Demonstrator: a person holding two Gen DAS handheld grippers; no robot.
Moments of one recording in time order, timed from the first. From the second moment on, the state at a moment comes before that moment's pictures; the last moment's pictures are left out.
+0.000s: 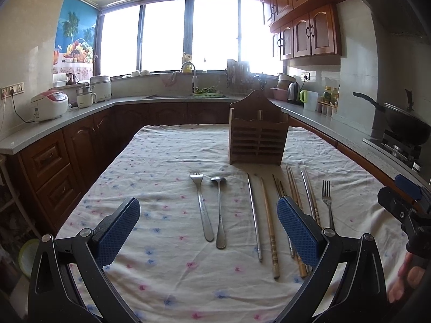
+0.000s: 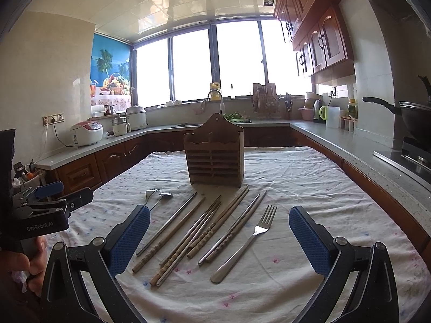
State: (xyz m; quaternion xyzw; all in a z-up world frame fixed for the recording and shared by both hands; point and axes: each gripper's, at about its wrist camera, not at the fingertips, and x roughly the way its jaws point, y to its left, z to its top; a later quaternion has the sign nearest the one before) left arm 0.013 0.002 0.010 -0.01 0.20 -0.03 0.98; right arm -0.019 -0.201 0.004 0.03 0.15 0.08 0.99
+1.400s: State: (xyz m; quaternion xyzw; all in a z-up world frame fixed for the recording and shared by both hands) left arm 0.218 -0.052 -0.024 -0.01 0.43 -0.14 0.89; right arm 0.176 -0.257 -0.035 0.15 0.38 0.05 0.91
